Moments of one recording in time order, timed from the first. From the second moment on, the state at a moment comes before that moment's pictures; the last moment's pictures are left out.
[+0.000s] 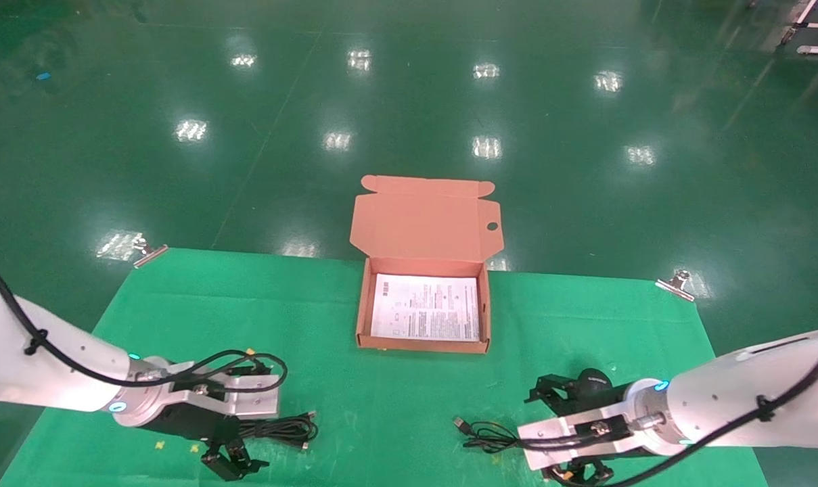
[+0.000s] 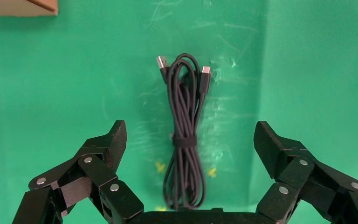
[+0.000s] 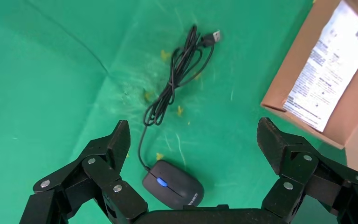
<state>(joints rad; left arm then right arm) -1.42 0.99 0.81 -0.94 1.88 1.31 -0.11 1.36 -0.90 -0.82 1.28 -1.99 -1.29 0.00</state>
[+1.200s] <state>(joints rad) -1.46 1.14 0.78 -0.43 1.85 1.15 0.05 1.35 -1.10 -0.83 0.79 -2.03 -1.10 -0.06</state>
